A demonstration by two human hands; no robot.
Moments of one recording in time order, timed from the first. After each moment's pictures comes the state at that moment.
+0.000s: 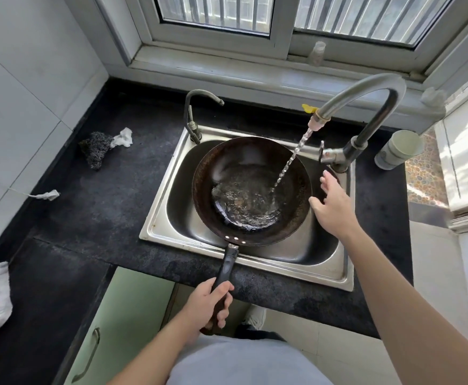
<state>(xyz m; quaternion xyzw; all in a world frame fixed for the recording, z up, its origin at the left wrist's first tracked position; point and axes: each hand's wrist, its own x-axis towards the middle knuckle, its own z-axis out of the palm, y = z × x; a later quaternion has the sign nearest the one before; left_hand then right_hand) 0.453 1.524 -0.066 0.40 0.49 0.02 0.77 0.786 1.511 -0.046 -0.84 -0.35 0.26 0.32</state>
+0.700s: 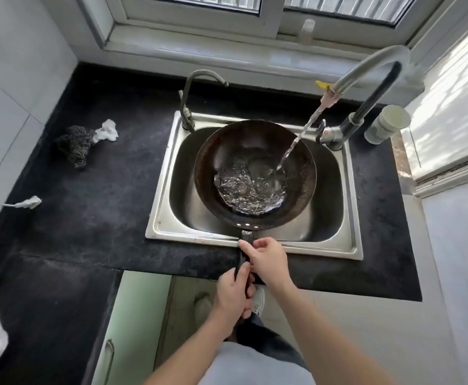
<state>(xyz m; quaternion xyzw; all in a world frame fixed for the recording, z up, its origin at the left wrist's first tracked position) 0.450 1.524 -0.071 0.41 0.51 0.05 0.75 0.564 1.507 -0.096 -0.85 -0.09 0.38 0.35</state>
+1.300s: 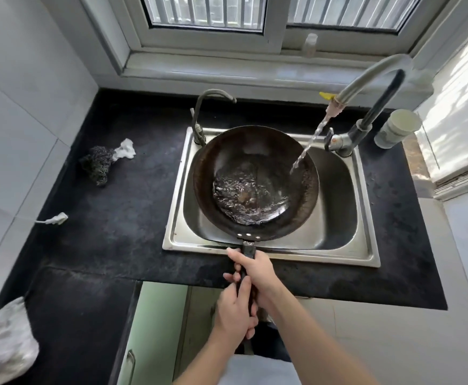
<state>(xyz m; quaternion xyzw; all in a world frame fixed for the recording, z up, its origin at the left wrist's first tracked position) 0.420 1.529 -0.071 0.49 0.51 0.08 0.70 0.525 1.534 -0.074 -0.59 0.06 0.57 0.57</state>
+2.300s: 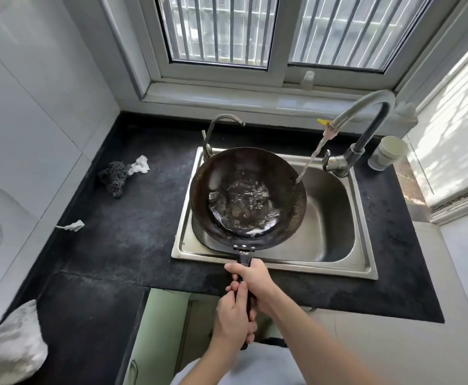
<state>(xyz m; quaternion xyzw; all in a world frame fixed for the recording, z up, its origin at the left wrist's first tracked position) 0.409 1.530 -0.051 0.48 0.52 0.10 0.70 0.514 1.539 -0.067 -0.65 -0.04 0.58 0.50</state>
